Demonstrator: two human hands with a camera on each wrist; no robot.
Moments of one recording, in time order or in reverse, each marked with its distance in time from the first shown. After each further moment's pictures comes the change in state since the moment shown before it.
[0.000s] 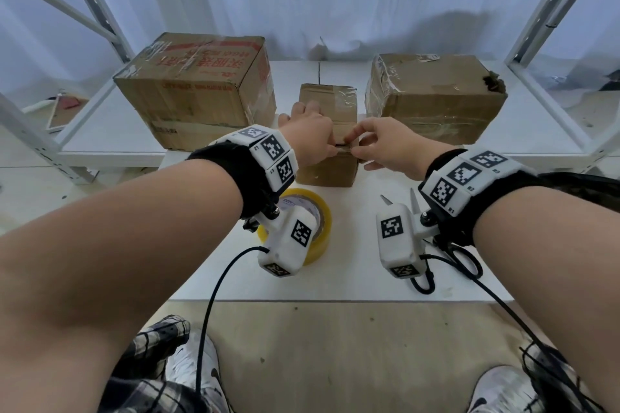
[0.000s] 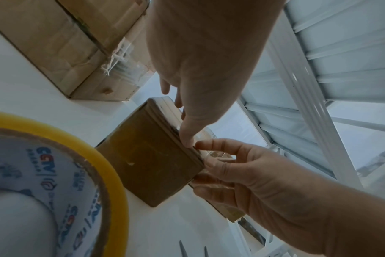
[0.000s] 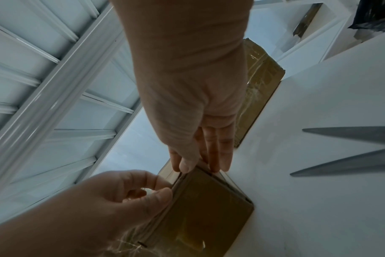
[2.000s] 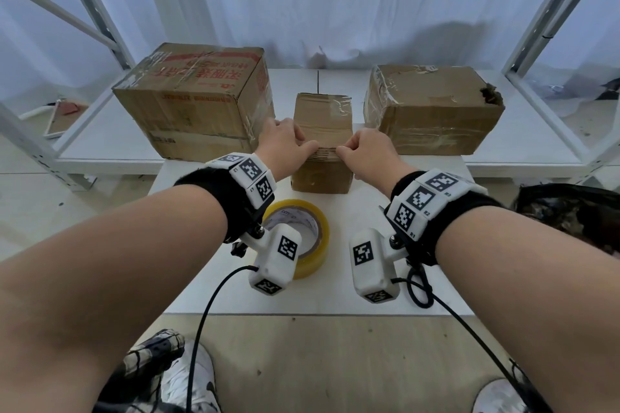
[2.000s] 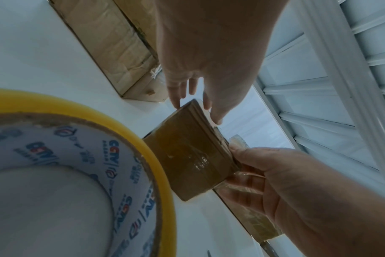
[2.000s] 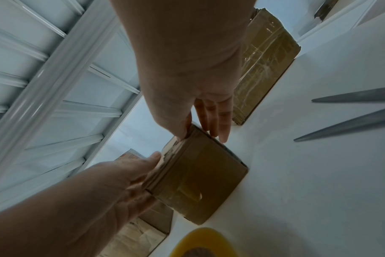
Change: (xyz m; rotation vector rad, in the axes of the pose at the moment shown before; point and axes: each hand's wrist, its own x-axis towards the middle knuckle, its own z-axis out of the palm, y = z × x) left_hand 0.001 -0.031 0.023 -0.609 0.172 -0.274; right_hand 0.010 -0.014 0.025 -0.152 0.274 0.022
